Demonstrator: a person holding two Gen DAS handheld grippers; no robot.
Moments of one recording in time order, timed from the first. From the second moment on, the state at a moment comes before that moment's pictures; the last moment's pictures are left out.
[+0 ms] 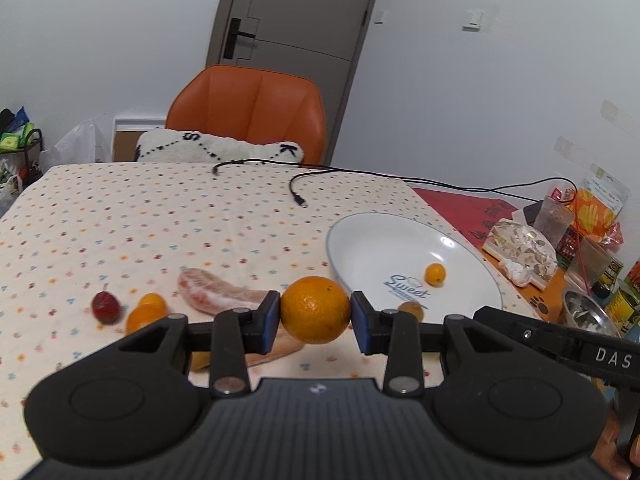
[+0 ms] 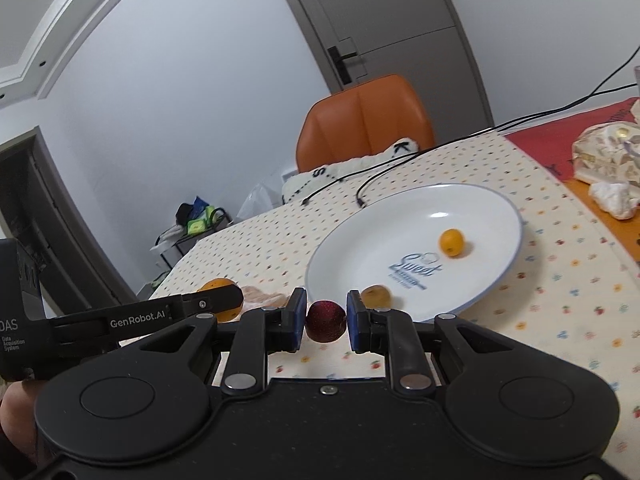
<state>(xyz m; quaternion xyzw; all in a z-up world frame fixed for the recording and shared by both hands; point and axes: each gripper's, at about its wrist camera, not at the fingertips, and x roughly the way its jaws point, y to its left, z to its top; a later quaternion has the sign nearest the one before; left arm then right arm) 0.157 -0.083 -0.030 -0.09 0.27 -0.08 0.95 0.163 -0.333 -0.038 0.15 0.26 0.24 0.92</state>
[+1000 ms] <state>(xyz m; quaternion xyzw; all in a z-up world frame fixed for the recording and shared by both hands) 0.209 -0.144 -0.037 -0.06 0.30 -0.11 0.95 0.208 -0.373 -0.055 0.19 0.26 0.21 0.92</state>
